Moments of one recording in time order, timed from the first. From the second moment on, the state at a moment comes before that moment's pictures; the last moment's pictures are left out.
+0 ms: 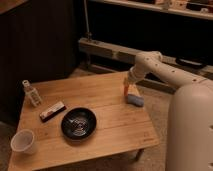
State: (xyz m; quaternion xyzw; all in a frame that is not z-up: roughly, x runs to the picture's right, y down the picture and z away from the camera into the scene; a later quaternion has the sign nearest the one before) arm 0.146 -0.047 0.893 -0.22 0.00 0.59 0.78
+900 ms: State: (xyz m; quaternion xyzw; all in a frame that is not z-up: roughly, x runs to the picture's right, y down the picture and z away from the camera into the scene) arm 0.172 -0.038 0.854 -0.22 0.03 0.59 0.78
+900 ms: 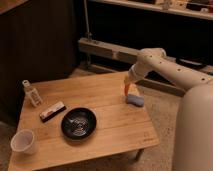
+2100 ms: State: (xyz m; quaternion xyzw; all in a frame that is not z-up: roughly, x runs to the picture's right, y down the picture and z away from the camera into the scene) arm 0.216 0.019 0.873 -0.25 0.14 0.58 0.76
